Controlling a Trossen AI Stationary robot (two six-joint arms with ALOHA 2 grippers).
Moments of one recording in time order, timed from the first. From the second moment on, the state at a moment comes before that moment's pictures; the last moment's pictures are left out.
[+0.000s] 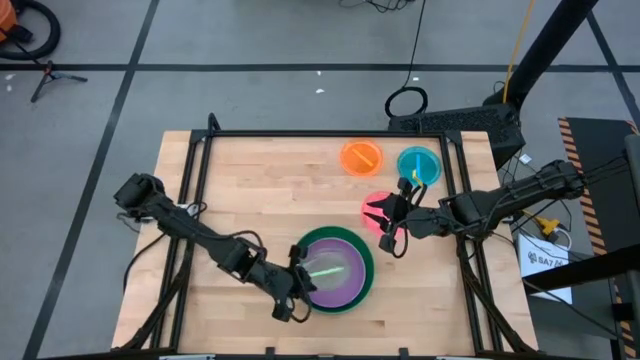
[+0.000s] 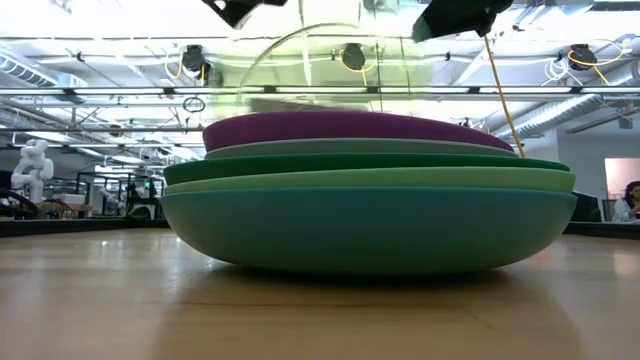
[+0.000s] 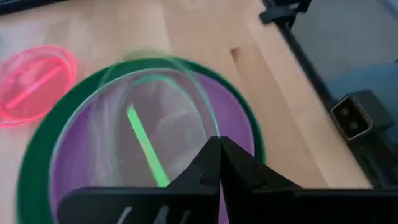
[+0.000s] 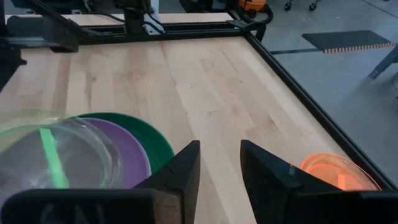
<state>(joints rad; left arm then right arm) -0.51 1.67 1.20 -0.25 -0.23 -0.12 0.31 1.12 0.91 -0.40 0.60 0.28</state>
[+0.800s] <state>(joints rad) -0.41 1.67 1.20 -0.30 -0.13 -0.01 0.31 1.12 0.91 -0.40 0.60 0.28</state>
